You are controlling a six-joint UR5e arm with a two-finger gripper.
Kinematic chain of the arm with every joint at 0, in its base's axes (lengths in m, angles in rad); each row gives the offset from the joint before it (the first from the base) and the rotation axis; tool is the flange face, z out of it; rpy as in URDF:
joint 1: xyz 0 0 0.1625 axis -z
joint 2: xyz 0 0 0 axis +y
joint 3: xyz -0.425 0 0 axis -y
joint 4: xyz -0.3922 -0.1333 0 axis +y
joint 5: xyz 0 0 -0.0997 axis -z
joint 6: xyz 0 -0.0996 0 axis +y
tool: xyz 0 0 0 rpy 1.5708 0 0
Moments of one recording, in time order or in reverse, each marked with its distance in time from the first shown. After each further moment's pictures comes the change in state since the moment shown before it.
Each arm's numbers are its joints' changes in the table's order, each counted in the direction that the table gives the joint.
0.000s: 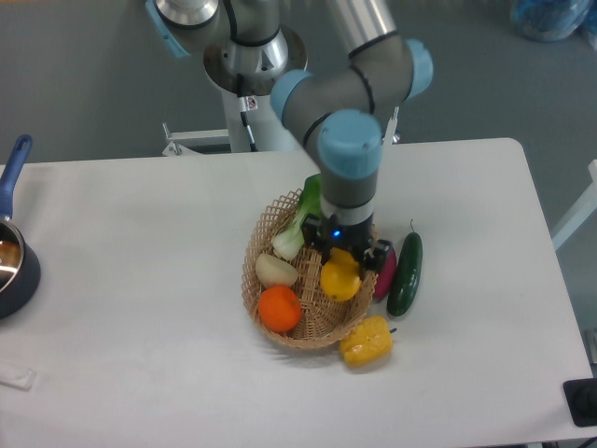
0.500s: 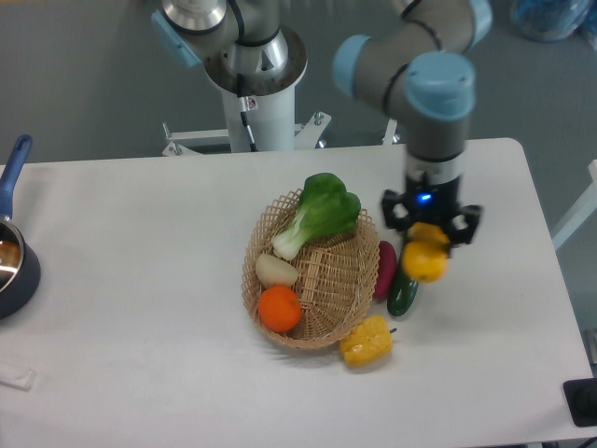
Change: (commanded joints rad) arm -0.164 0.054 0.132 0.002 0.052 -0.137
